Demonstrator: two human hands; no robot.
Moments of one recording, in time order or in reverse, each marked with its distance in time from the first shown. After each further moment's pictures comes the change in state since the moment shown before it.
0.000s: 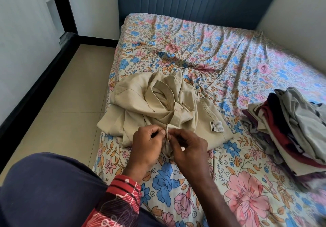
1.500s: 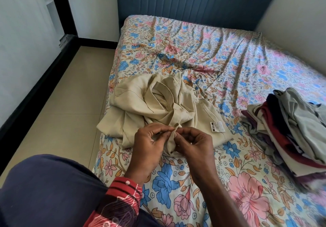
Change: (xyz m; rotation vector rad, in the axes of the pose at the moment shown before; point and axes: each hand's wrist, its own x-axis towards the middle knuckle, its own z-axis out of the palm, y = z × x) left_hand 0.000 0.001 0.005 -0.138 0.034 0.215; right_hand 0.006 -0.014 -0.015 0.556 -0.061 0.403
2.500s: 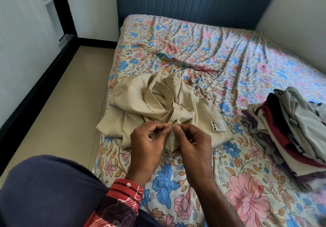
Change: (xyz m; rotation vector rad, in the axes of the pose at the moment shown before) left_hand -0.003 0.004 0.001 0.067 0.126 0.004; right_hand -0.004 -0.007 0.016 -0.105 0.102 -0.113
